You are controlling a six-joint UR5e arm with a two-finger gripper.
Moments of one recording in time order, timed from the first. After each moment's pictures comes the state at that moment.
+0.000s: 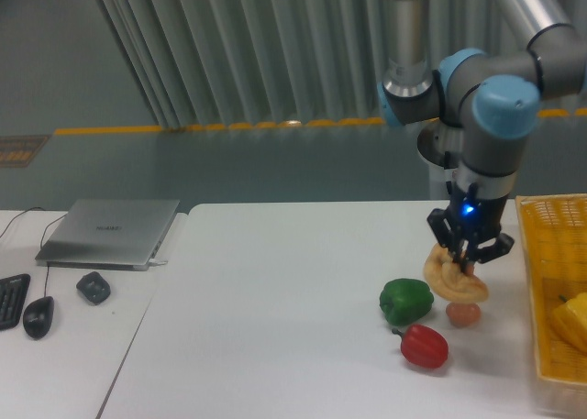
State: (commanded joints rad) arm 2.29 -1.88 -1.53 -1.32 1.49 0.59
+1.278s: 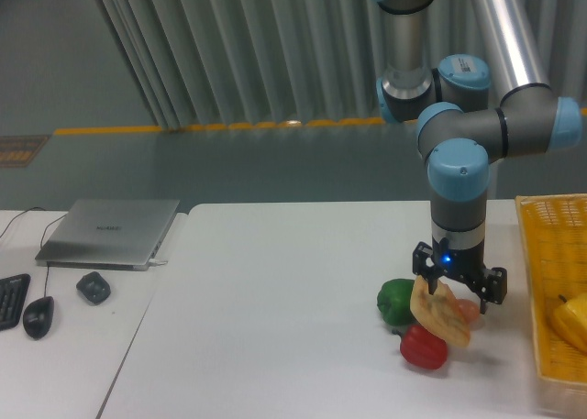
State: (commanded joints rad) arm 2.28 -1.94 -1.53 -1.23 1.57 0.58
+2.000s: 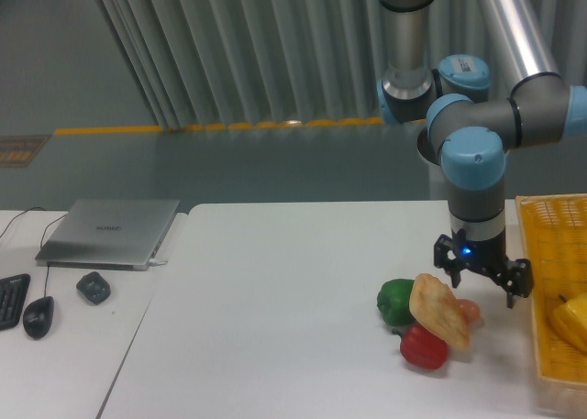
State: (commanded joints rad) arm 2.35 -1.91 -1.53 -1.23 1.68 0.78
